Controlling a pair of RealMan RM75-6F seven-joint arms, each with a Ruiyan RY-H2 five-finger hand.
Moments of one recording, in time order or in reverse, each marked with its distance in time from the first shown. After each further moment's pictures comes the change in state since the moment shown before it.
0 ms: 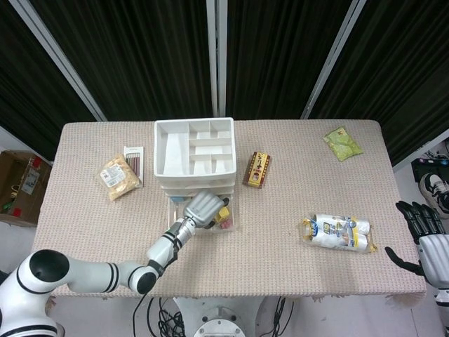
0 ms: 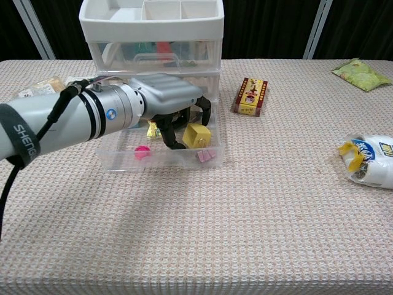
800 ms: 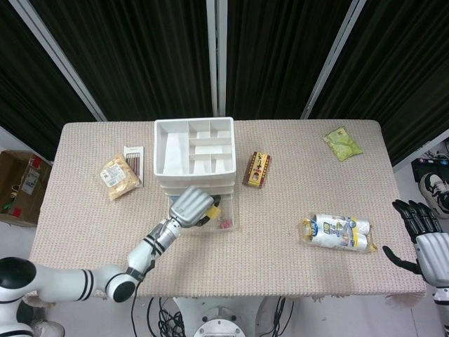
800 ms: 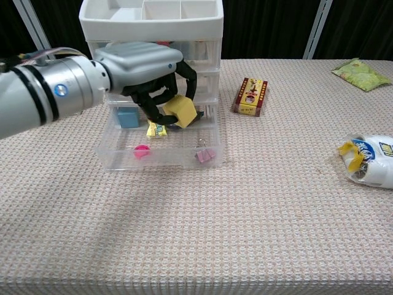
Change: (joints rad) left arm 0.151 0.155 0.001 -0.186 0.278 0.135 -0.148; right arm 0.010 0.003 0.001 -0.006 -0.018 -0.002 -0.006
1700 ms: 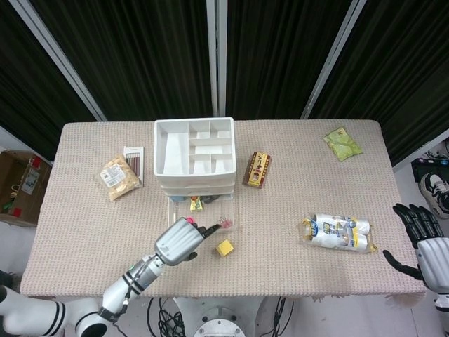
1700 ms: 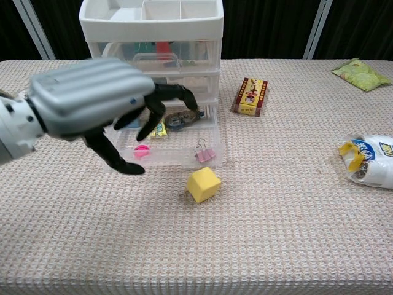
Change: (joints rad) left arm 0.214 0.072 0.148 -0.192 0.334 0.198 0.096; right arm -0.022 0.003 -0.014 -0.002 -0.028 0.048 0.007
